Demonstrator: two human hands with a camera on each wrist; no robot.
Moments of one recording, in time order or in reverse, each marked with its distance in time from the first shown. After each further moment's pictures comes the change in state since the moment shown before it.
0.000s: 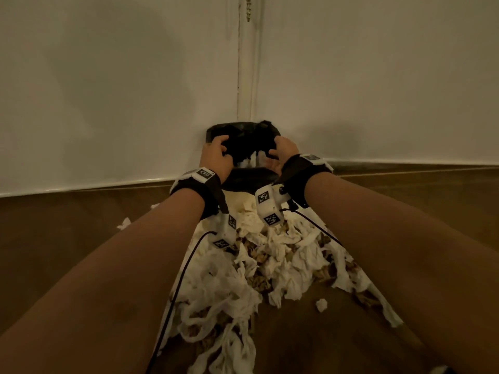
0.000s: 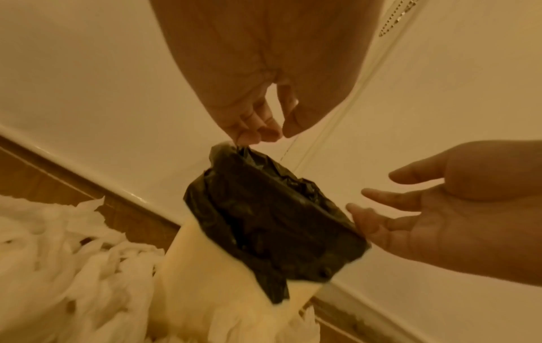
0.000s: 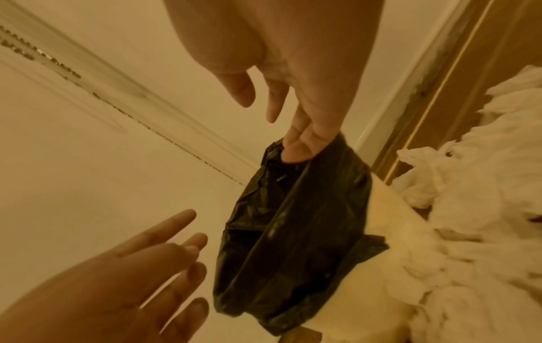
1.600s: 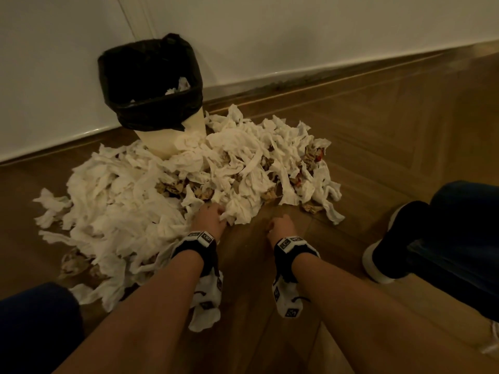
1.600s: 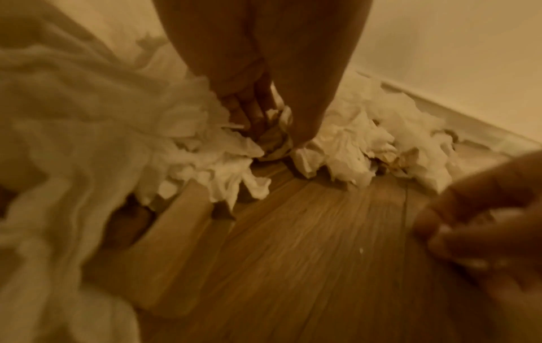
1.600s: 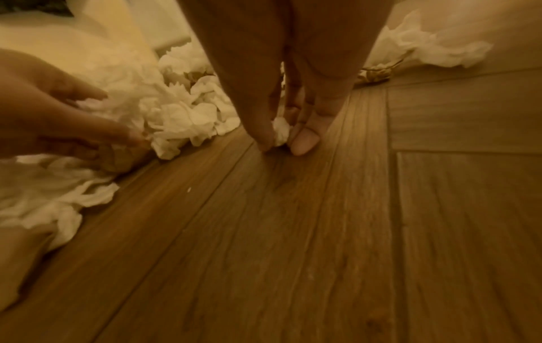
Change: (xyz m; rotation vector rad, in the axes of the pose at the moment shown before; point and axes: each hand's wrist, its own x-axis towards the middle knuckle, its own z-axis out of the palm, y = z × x) left_hand -0.192 -0.103 0.169 0.526 -0.561 -0.047; right_hand -0.141 0.276 -0.179 -1.101 0.059 0.299
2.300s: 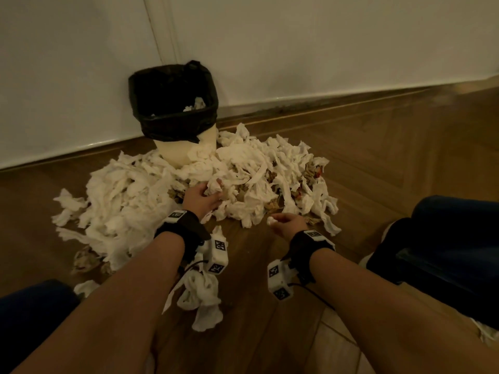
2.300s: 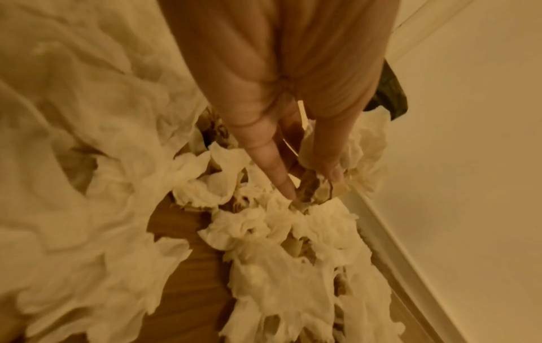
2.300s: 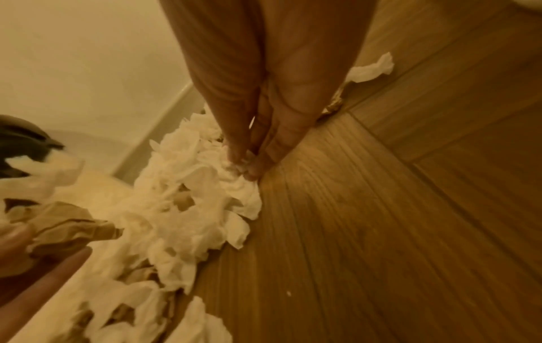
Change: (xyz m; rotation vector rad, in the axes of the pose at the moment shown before) left_hand 0.004 -0.001 -0.067 -1.102 0.087 -0.005; right_hand -0.010 -0.003 -0.033 0.811 -0.019 0.097
